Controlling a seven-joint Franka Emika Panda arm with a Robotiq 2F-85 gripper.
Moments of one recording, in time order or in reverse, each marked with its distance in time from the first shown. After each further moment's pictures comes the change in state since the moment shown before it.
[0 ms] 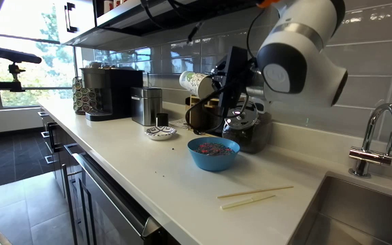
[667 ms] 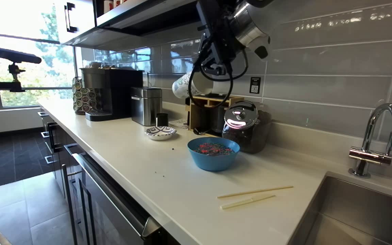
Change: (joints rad) arm 0.107 -0.381 -0.004 -0.118 -0.447 0.367 -0.040
